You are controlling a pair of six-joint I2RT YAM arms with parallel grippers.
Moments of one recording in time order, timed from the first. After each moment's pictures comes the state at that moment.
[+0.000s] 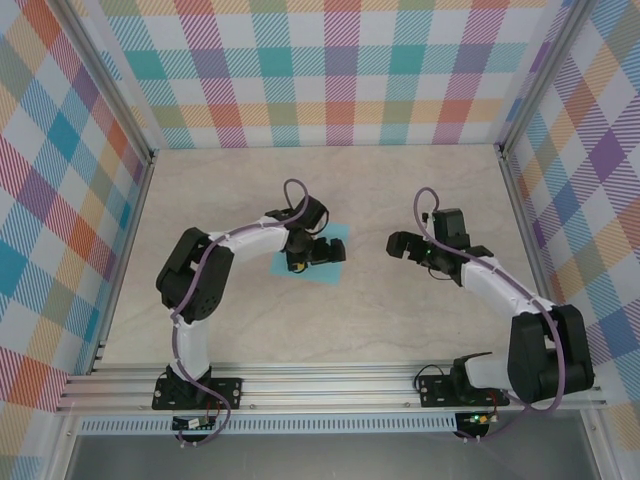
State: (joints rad) left arm -0.64 1.98 1.35 -0.57 0.22 -0.69; right arm 0.22 1.31 0.72 -0.28 -0.23 0.44
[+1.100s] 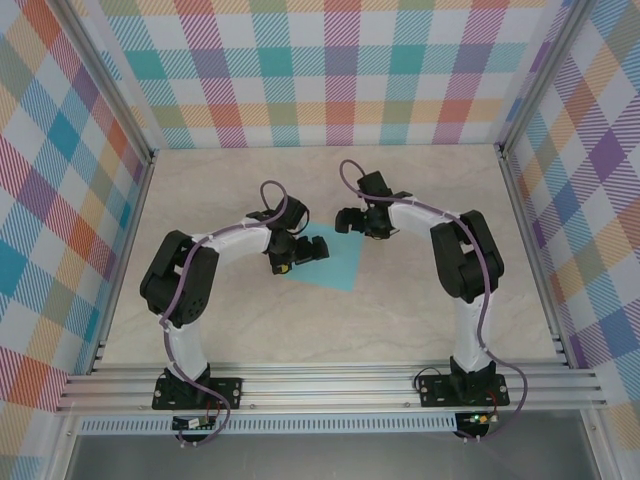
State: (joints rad) left arm -0.53 1.88 1.22 -0.55 0.22 -0.73; right arm 0.46 2.06 1.43 -0.45 -0.14 0.47
